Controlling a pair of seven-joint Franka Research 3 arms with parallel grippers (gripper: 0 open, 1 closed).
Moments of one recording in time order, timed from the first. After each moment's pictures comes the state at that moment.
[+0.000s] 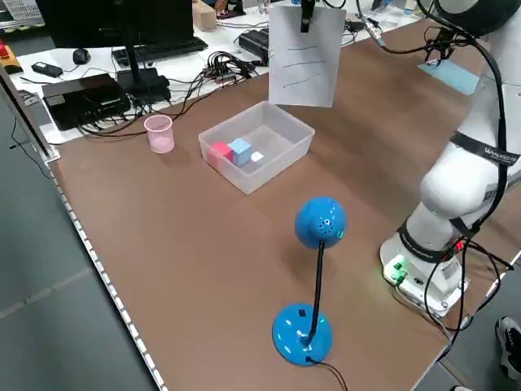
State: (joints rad) left arm -0.12 0.21 -0.05 -1.43 0.04 1.54 -1.01; right arm -0.22 0.61 0.02 -1.90 0.00 2.52 1.36
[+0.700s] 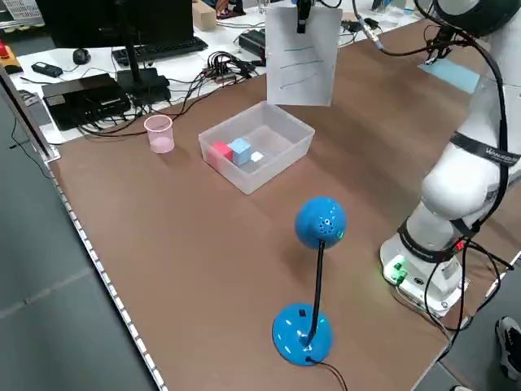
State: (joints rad) left arm -0.08 0.21 -0.05 -1.43 0.01 1.54 -1.02; right arm -0.21 0.61 0.02 -1.90 0.00 2.53 1.36
